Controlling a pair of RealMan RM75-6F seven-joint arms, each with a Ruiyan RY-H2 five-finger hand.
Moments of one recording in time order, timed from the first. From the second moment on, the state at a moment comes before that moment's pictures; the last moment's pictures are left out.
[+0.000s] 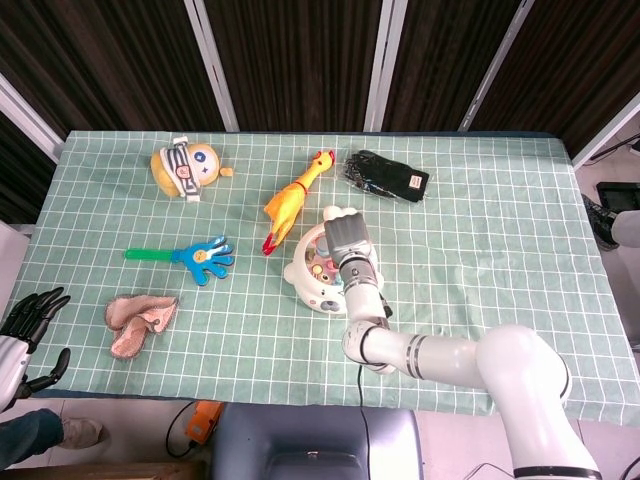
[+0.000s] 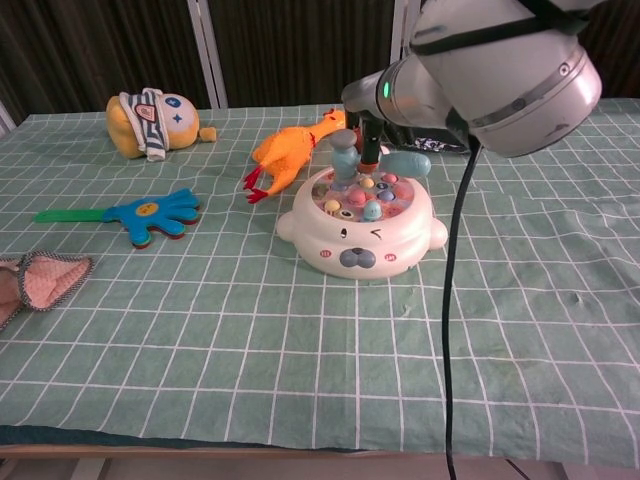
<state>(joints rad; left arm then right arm) -0.15 -1.05 0.04 -1.40 1.70 1.59 -0.45 1.40 -1.69 0.28 -1.24 0.08 0.98 -1.17</state>
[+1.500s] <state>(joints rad) -0.15 -1.09 0.04 -1.46 1.71 1.56 -0.26 0.75 -1.30 0.04 -1.46 -0.84 0.88 -0.35</state>
